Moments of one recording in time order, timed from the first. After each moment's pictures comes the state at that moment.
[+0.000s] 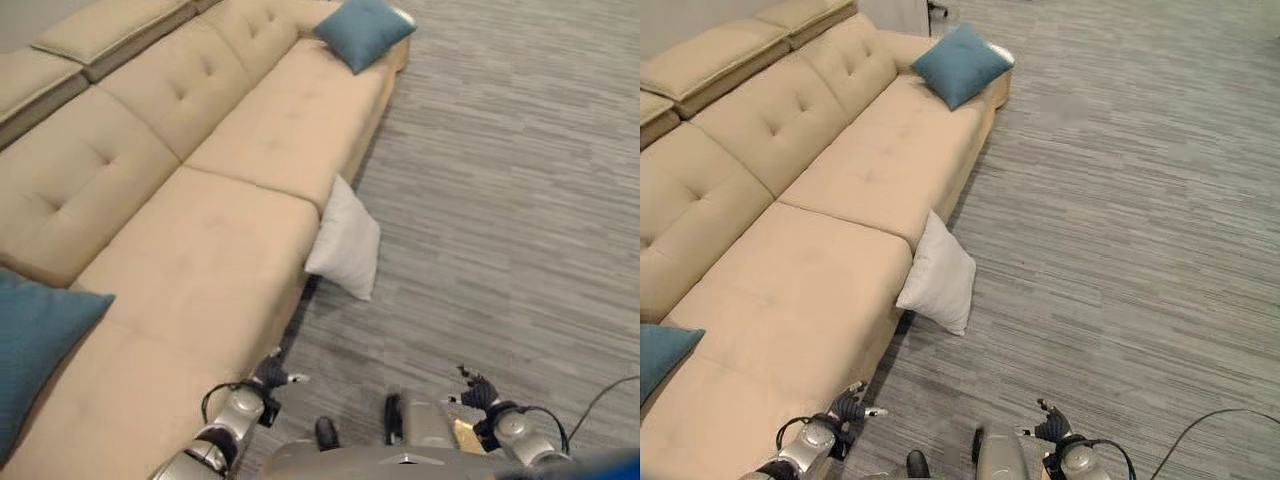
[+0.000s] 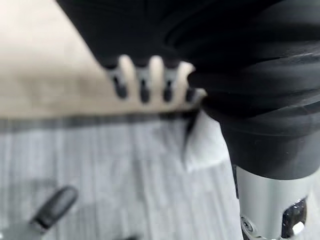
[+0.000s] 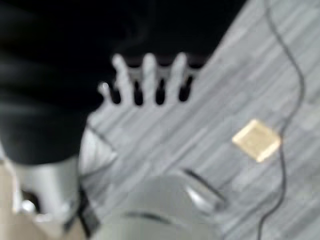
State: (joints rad) left arm -0.14 0.24 -0.39 1.11 -0.03 -0.13 0.09; right arm -0.04 -0.33 0.39 0.99 0.00 -0.11 -0.09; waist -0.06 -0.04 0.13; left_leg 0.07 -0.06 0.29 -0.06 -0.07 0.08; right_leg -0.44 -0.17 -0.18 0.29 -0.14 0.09
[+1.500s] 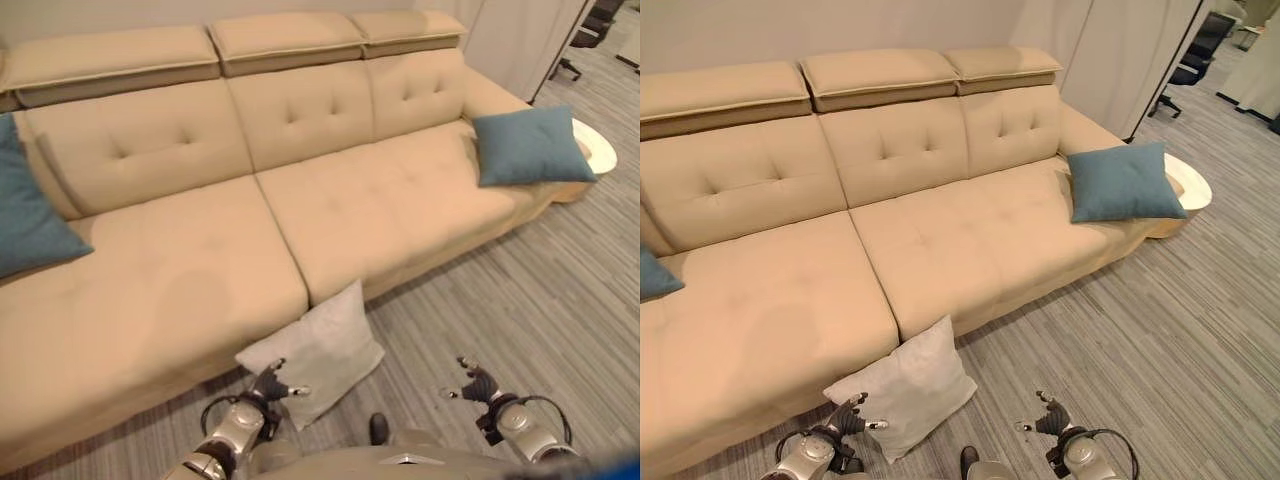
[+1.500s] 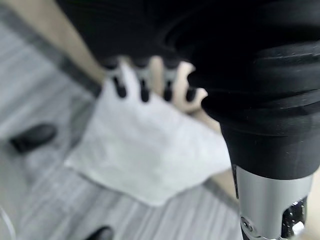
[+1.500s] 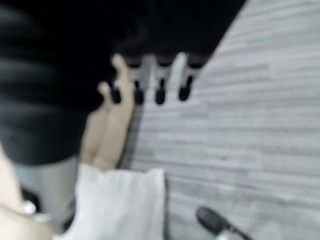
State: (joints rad) left arm -0.09 0.24 -0.38 1.10 -0.06 -0.14 0.09; right arm -0.03 -0.38 0.41 0.96 -0.03 -0.12 -0.08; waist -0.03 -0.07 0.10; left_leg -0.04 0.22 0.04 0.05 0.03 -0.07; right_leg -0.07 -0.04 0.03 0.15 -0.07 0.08
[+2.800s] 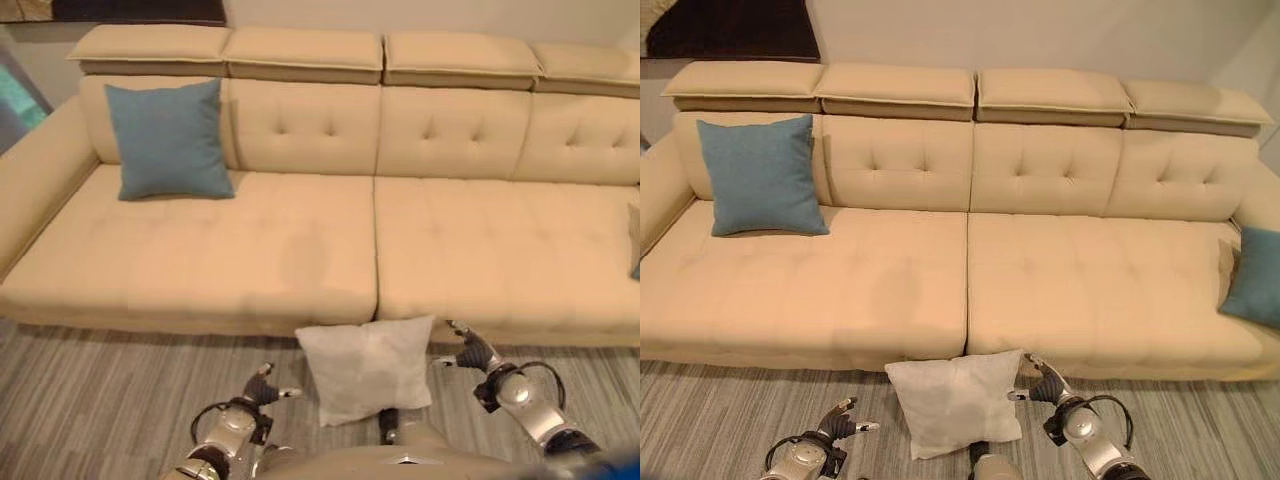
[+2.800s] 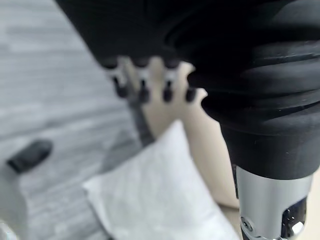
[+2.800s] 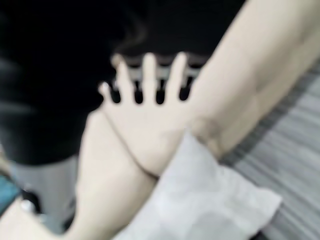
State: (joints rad) left arm -0.07 0.24 -0.33 1.12 -0.05 -0.14 0.09; right arm 0.00 -0.48 0.41 0.67 -0.06 -0.14 -0.06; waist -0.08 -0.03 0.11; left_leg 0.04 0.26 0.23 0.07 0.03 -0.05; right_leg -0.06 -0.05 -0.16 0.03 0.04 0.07
